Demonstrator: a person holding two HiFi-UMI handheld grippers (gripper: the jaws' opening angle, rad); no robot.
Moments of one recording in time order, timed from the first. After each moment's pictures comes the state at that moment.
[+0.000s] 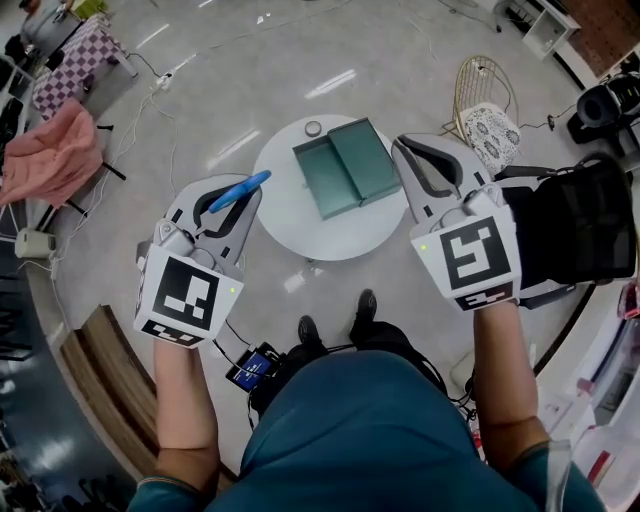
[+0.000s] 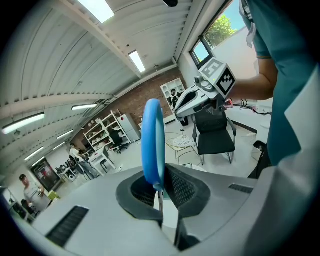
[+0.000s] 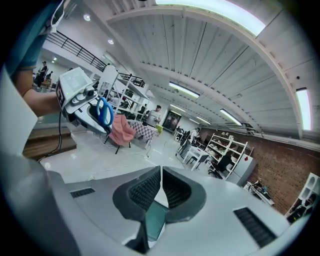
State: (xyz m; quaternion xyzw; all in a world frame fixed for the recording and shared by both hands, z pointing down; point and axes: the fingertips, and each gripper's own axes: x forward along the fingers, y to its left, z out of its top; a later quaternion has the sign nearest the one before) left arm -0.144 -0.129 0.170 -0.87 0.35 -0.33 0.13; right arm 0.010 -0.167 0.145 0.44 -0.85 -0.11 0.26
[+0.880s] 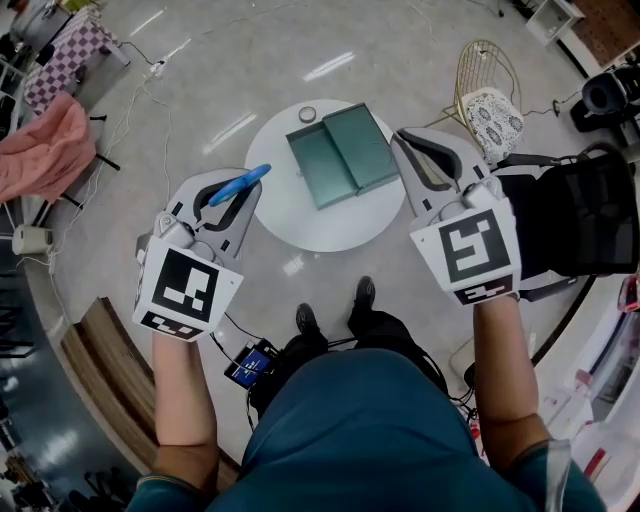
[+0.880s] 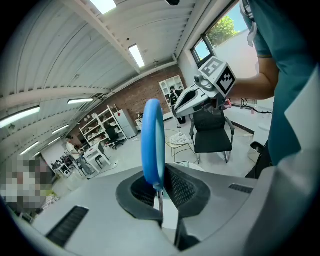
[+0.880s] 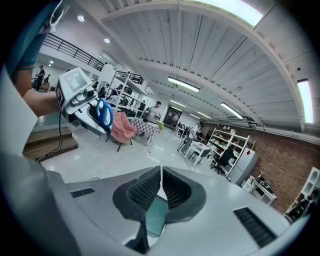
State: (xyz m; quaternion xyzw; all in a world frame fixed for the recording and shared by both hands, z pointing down) left arm -0.122 -0.154 0.206 -0.87 0.33 -0.35 0.10; right arm 0.032 -0.192 0.182 0.43 -0.86 -0.08 0.27
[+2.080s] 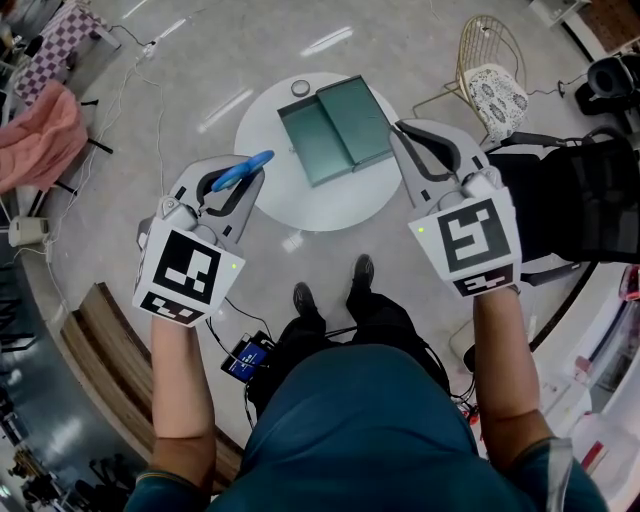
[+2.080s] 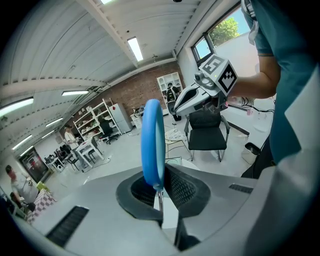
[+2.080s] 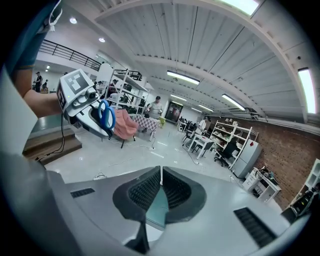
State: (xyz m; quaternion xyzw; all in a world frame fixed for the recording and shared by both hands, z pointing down) left arm -0.103 -0.154 0.262 -0.87 0.31 -0.37 0.07; right arm 0.046 -0.187 0.237 0.42 -0.86 -0.05 0.28
